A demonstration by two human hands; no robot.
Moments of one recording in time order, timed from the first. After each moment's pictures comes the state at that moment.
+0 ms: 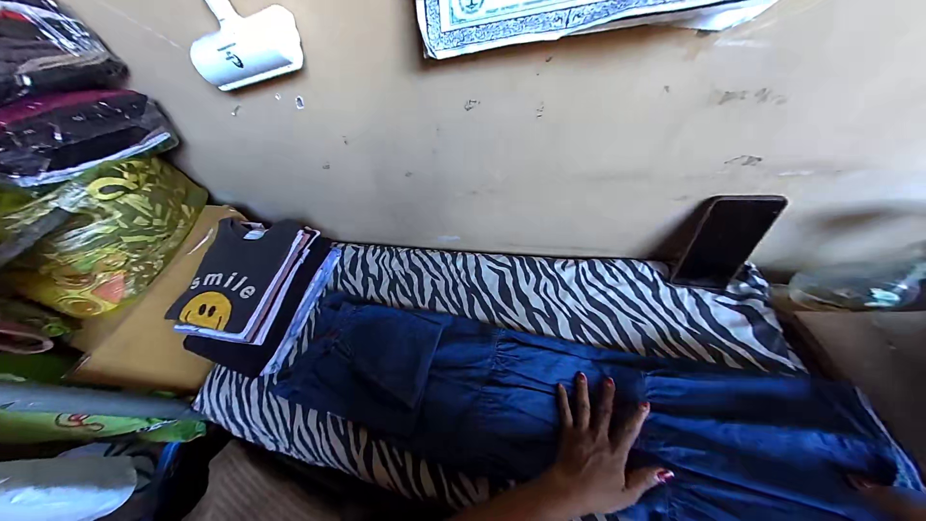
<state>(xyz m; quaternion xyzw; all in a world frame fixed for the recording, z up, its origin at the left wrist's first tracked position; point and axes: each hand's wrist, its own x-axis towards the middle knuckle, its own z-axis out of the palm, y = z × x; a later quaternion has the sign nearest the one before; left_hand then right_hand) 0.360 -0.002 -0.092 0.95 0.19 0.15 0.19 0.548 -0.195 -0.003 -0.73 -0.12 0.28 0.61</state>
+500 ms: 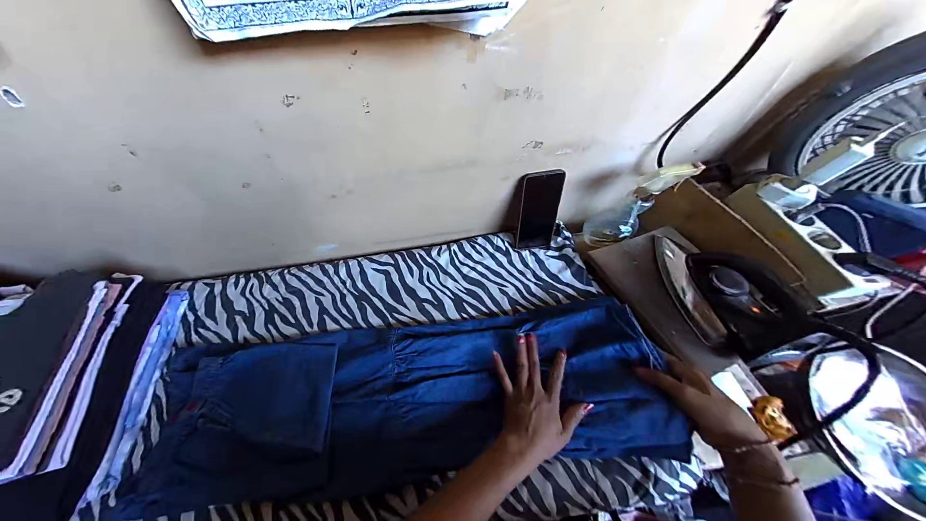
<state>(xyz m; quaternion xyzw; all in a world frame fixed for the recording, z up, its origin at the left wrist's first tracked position) 0.401 -0.032 -0.075 0.96 0.13 0.17 0.18 0.556 -0.202 -0.012 -0.83 -0.13 0.25 0.48</state>
